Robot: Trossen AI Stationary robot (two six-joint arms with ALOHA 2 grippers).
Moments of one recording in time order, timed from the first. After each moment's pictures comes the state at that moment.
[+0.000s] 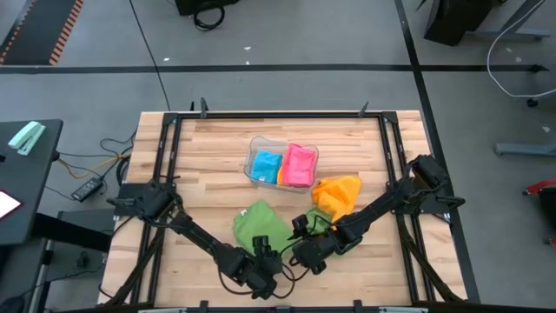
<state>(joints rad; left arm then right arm) -0.63 2.16 1.49 -0.47 -0.45 -0.59 0.53 1.86 1.12 -0.18 0.35 -0.08</state>
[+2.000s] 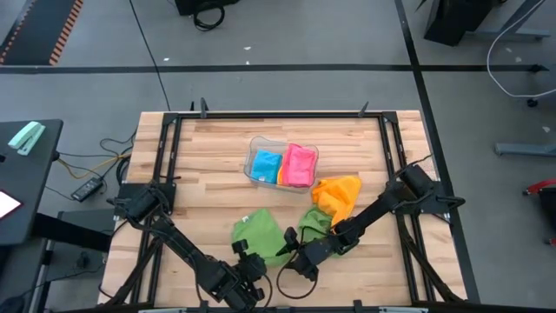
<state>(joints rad) -0.77 2.08 1.49 -0.64 -0.72 -0.97 0.53 2.01 0.97 0.49 0.27 -0.46</state>
